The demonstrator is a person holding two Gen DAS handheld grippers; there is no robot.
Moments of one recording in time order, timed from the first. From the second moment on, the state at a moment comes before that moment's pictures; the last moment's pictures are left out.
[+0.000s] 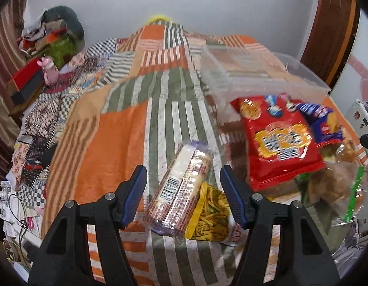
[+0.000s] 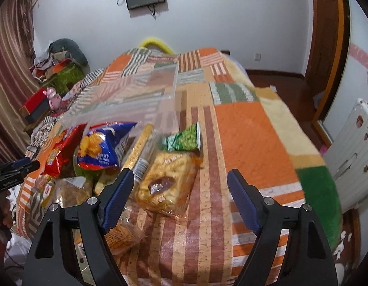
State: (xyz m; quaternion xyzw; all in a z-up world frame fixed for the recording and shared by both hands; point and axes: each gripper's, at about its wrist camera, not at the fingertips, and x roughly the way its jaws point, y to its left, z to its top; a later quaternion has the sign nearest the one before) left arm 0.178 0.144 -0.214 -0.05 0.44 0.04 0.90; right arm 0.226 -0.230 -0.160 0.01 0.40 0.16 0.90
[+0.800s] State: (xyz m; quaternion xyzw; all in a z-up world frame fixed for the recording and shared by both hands) left arm 0.205 0.154 -0.261 -0.03 0.47 0.05 0.88; right arm 0.249 -0.211 -0.187 -0.01 0.46 0.17 0.87
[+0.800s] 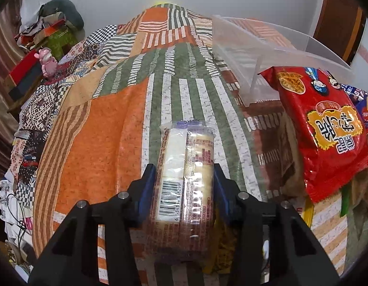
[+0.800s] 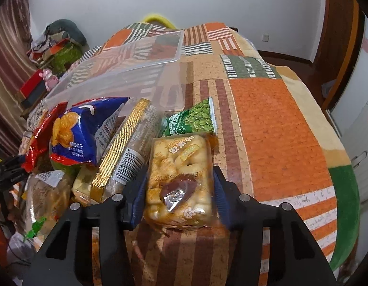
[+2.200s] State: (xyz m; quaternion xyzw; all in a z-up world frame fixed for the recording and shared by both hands) left arm 0.234 0.102 -0.098 -0.03 0.31 0.01 0.95; right arm 0.281 -0.194 -0.103 -0.01 0.31 0.21 0.93
